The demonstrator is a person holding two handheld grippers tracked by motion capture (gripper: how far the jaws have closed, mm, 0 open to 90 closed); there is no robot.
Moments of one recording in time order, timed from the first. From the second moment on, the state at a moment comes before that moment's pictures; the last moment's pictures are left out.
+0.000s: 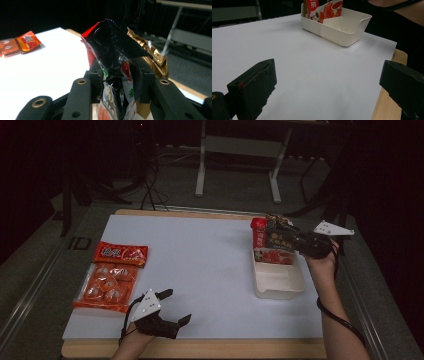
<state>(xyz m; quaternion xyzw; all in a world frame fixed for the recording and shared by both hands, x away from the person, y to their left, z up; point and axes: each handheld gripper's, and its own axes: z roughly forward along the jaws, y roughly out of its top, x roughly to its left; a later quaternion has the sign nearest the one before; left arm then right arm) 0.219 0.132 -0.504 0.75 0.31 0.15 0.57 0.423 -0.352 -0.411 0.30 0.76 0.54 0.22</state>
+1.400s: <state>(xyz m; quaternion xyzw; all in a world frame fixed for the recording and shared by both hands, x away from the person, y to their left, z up) 0.215 0.171 -0.471 0.76 0.34 0.17 0.53 0.293 -0.298 -0.384 0.24 0.74 0.61 0.15</state>
